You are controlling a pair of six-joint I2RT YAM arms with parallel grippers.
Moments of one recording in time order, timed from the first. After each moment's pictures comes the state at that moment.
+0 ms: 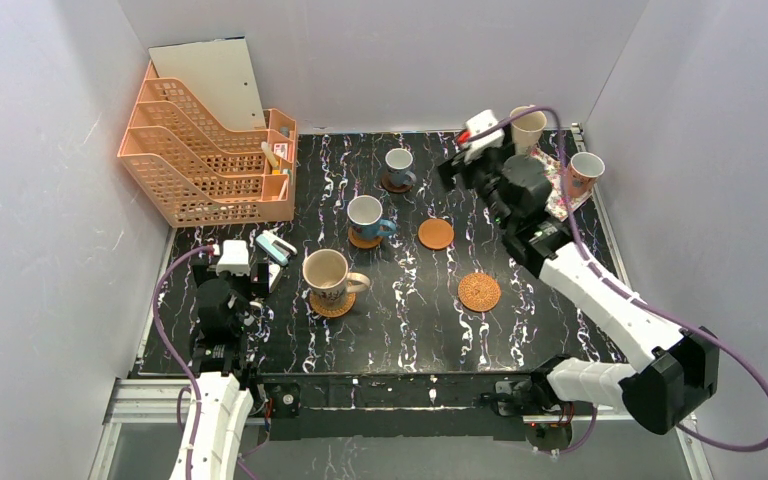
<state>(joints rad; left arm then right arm) 0.04 0.37 0.19 -0.07 -0.12 0.21 0.65 1.19 1.06 0.18 0.16 -0.33</state>
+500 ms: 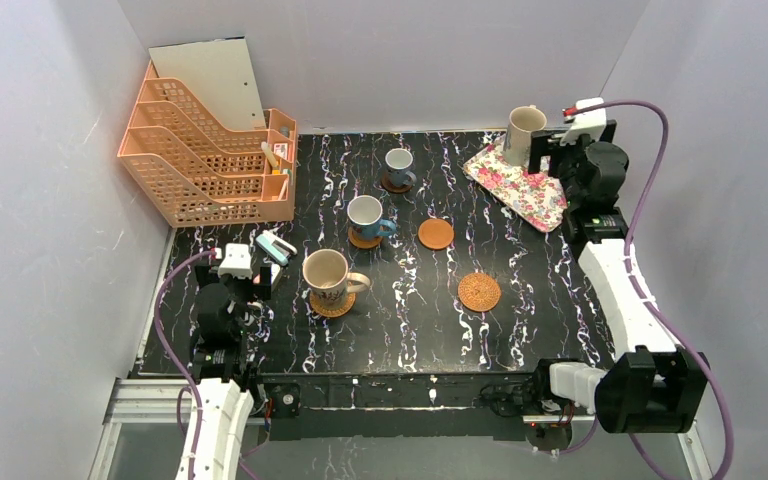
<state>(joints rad) 0.04 0.33 0.18 -0.07 -0.06 0.22 0.09 1.16 1.02 0.13 0.04 -0.20</state>
